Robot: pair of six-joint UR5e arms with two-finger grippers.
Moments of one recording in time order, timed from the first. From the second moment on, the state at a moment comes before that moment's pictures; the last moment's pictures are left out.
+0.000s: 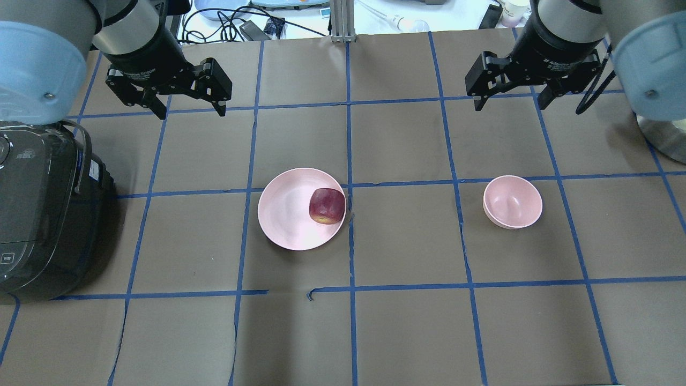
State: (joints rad) left arm -1.60 -1.60 -1.55 -1.47 1.57 -0.04; right arm 1.56 -1.62 1.61 -1.69 -1.56 0.01
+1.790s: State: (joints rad) left arm -1.60 -1.60 -1.55 -1.45 1.57 -0.04; right arm 1.56 -1.62 1.61 -1.69 -1.56 0.01
